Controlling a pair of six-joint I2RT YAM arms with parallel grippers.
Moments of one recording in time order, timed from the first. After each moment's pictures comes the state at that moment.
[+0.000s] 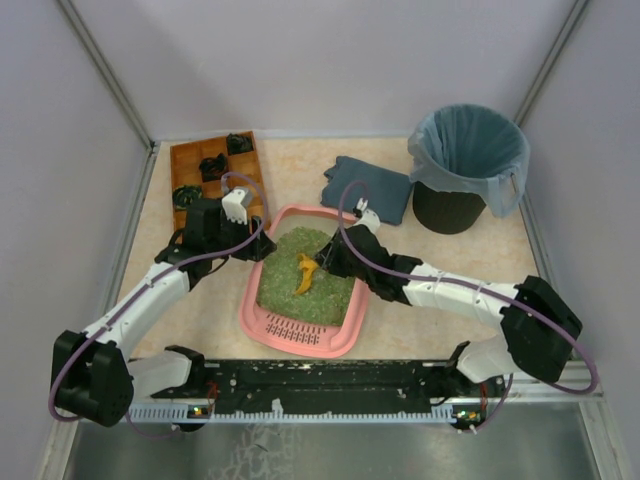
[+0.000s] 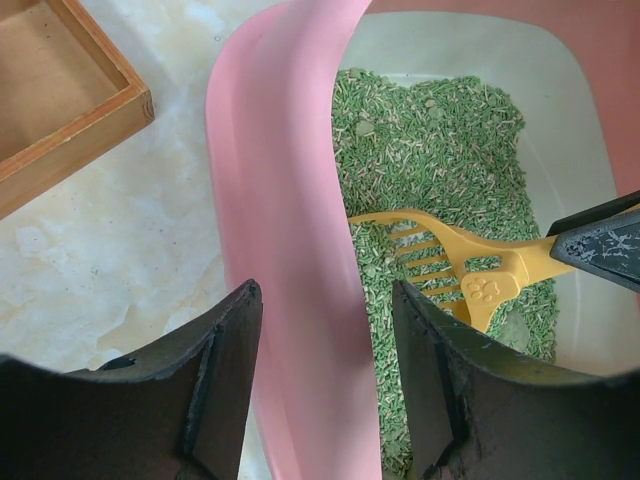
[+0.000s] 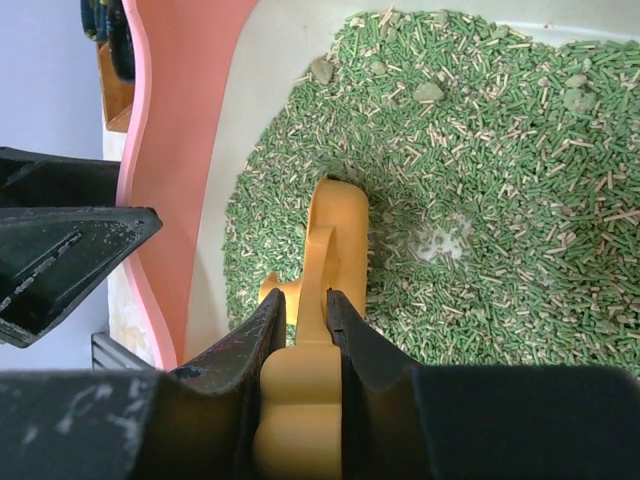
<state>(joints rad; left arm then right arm) -0.33 1.15 0.74 -0.19 0.33 -0.19 0.92 1.36 0.80 0.01 0.22 1.02</state>
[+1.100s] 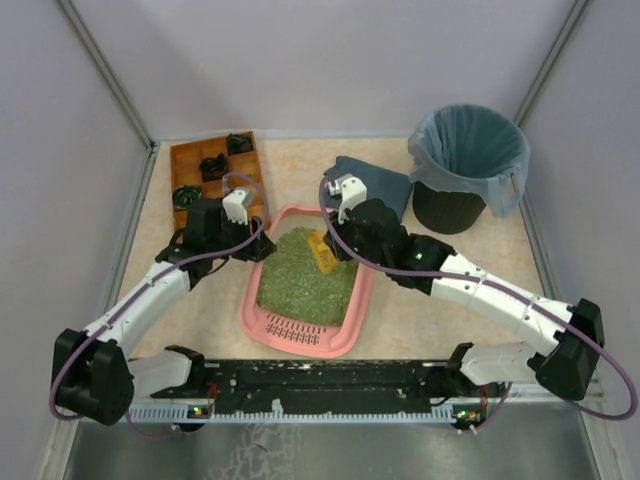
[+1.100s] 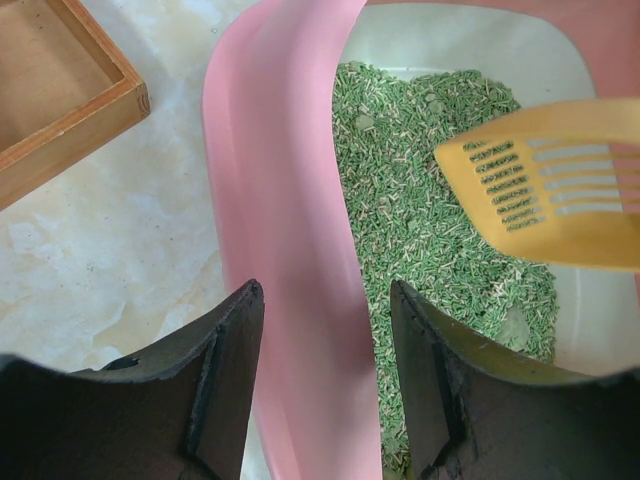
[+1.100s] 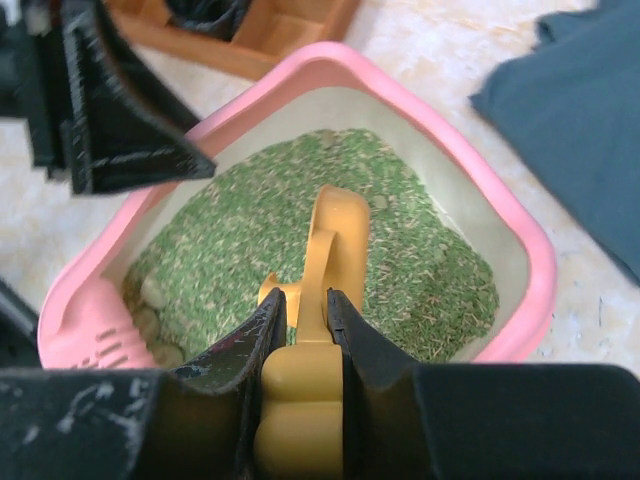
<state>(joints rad) -0.33 1.16 0.74 -0.19 0.33 -0.19 0.93 1.21 1.09 -0.33 0.25 0.29</state>
